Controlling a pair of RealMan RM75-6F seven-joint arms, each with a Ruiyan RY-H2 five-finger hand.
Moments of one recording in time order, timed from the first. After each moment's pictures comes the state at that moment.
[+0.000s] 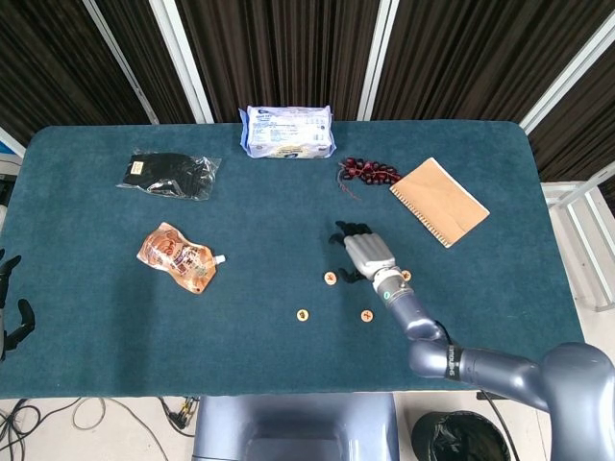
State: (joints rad) left arm -0.05 -1.17 -0.13 -1.65 1.35 1.53 0.06; right arm 0.98 -1.57 0.21 -1.33 -0.69 0.73 -0.29
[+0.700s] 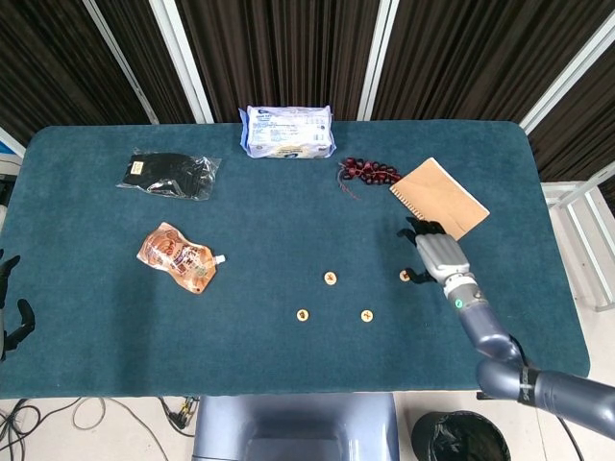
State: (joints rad) left arm -0.05 -1.17 -0.13 -1.67 1.34 1.54 0.07; right arm 0.76 -1.34 0.11 -1.47 -0.89 0.85 -0.19
